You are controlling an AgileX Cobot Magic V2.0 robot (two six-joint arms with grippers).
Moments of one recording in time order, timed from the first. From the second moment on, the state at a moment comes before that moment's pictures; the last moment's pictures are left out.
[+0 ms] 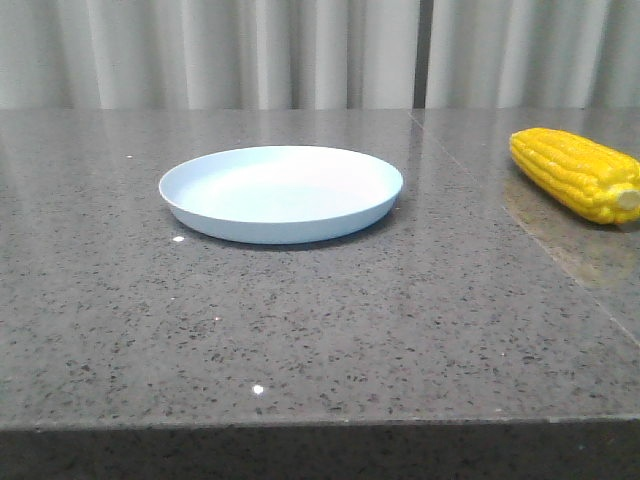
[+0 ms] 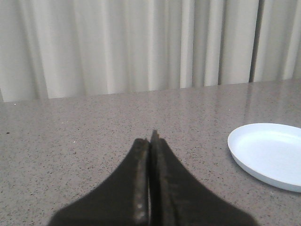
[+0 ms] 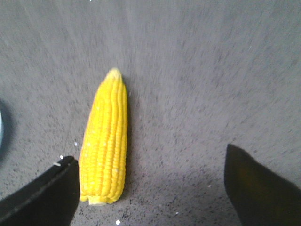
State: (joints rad) left arm -0.16 0.06 -0.35 0.03 0.38 0.04; right arm -0.01 1.01 -0.89 0.10 0.59 0.03
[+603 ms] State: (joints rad) left arm -0.16 0.06 -0.35 0.03 0.38 0.04; right arm 0.10 1.60 -1.22 0.23 0.80 0.03
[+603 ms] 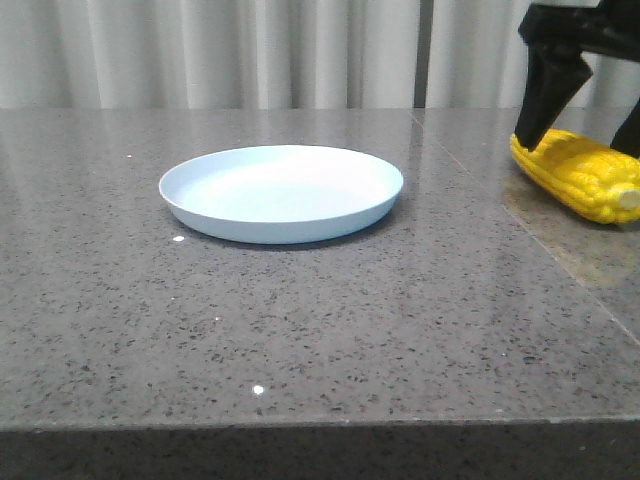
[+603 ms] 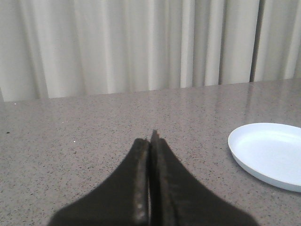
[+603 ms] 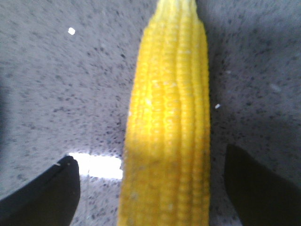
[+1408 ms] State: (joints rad) left arm -0.16 0.06 -0.35 0.03 0.38 0.04; right arm 0.11 1.65 -1.29 0.23 0.90 0.03
